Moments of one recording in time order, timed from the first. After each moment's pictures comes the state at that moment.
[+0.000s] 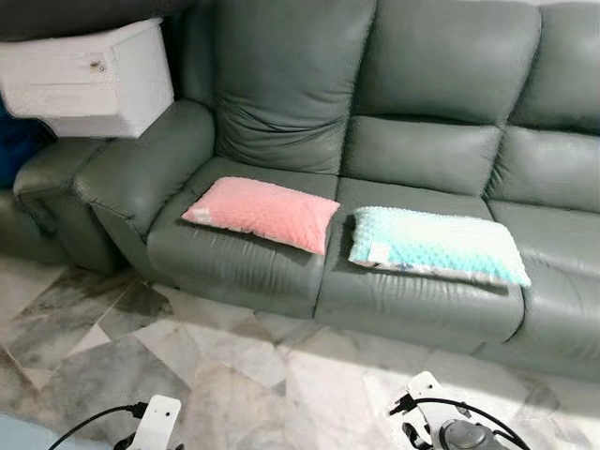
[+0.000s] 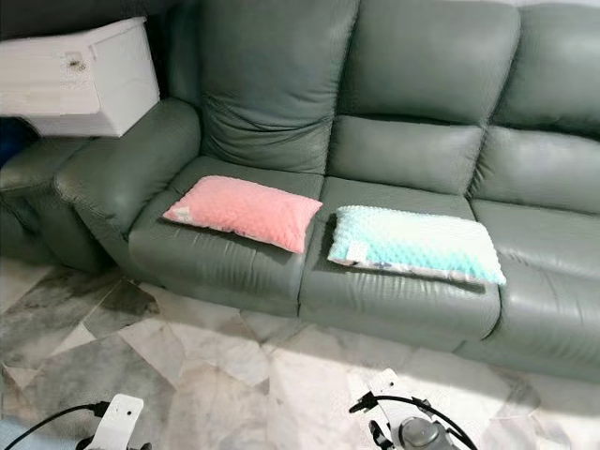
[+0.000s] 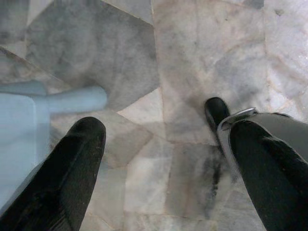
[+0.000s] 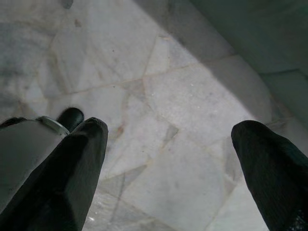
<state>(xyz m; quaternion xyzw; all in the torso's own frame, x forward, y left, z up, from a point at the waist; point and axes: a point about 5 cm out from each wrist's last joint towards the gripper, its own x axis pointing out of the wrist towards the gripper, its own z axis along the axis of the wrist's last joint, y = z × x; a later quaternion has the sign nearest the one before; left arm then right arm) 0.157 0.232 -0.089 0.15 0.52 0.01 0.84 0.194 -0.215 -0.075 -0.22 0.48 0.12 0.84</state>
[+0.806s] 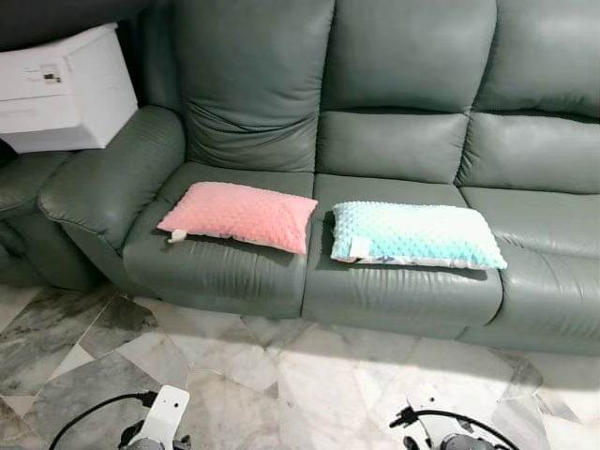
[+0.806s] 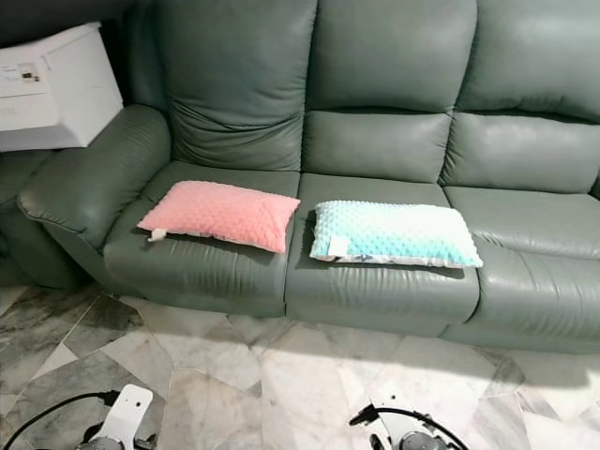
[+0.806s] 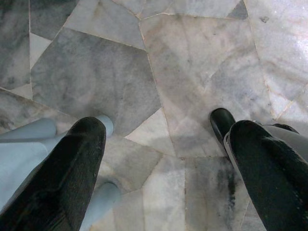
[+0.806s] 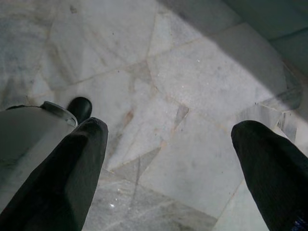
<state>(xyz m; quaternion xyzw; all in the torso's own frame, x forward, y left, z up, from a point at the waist) 0.169 0.224 -0.085 0.18 0.51 -0.02 0.84 0.180 -0.214 -0.082 -0.21 0.49 0.11 0.84</state>
